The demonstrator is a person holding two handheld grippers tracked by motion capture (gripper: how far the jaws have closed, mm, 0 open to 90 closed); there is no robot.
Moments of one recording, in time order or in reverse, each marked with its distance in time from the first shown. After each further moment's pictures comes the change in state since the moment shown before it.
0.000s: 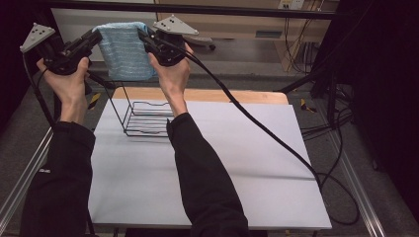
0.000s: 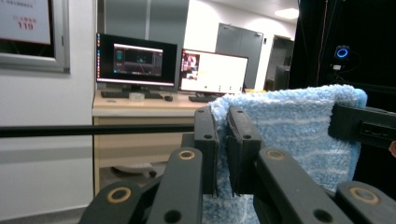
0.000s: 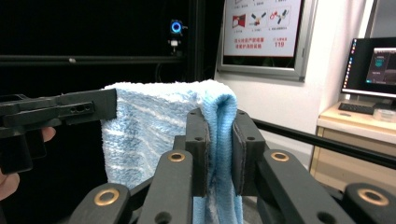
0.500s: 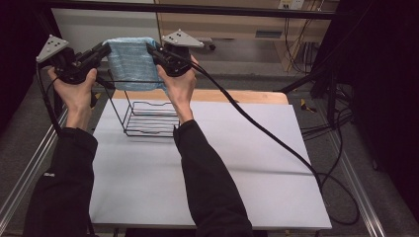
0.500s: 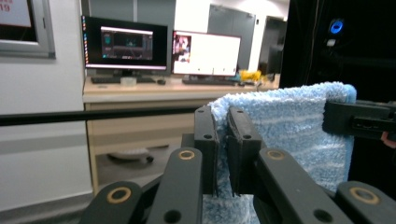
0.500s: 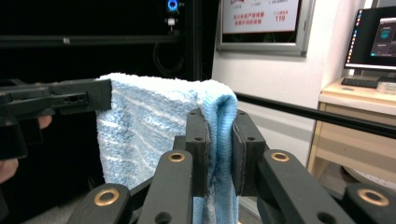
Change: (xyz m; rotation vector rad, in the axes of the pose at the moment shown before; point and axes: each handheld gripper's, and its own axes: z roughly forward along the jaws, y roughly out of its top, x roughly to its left) left arm -0.001 -0.028 0.003 0.076 -0.030 0.050; right arm -0.011 -0.034 -0.006 0.071 0.002 0.032
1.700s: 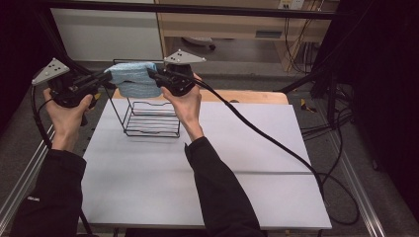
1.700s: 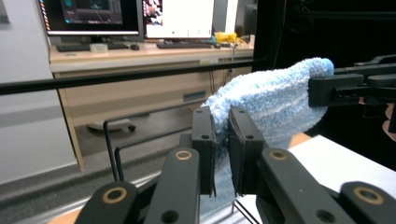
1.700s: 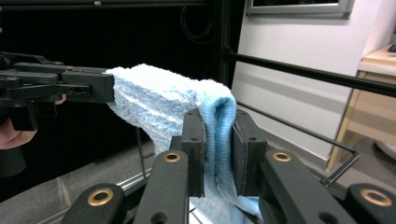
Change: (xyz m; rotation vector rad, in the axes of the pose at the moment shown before) left arm -0.004 -0.027 -0.041 0.147 -0.125 0.029; right arm 0.011 -0.029 -0.027 0.124 0.118 0.006
